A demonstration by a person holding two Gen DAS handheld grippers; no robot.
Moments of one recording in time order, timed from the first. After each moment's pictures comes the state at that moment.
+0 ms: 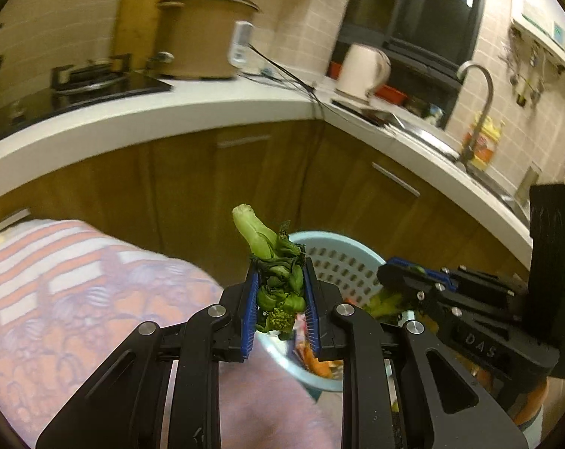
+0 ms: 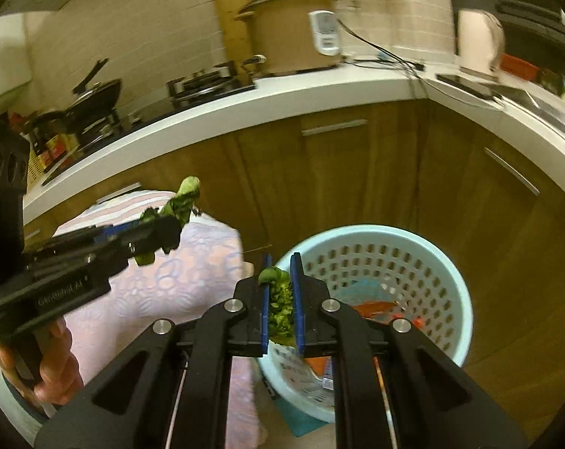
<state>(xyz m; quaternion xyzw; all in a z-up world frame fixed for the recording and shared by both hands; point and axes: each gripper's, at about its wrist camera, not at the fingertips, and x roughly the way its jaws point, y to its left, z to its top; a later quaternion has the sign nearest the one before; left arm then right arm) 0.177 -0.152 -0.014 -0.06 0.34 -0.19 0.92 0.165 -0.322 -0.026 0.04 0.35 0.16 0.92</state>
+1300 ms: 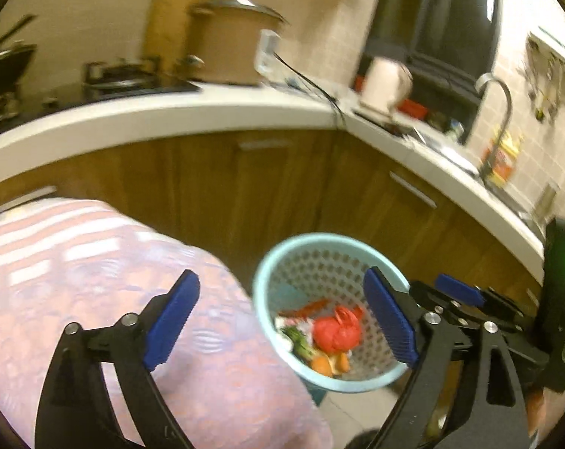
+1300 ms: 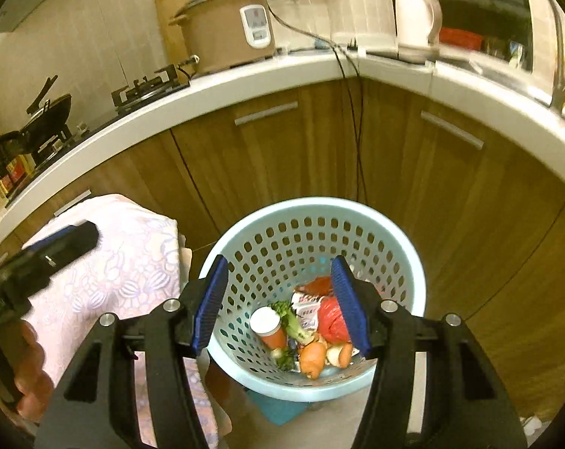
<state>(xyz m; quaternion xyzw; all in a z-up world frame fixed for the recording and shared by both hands) 0.139 -0.139 -0.014 -0.09 0.31 -0.11 0.94 0.137 -0.352 -0.039 0.05 0.34 0.07 0.94</state>
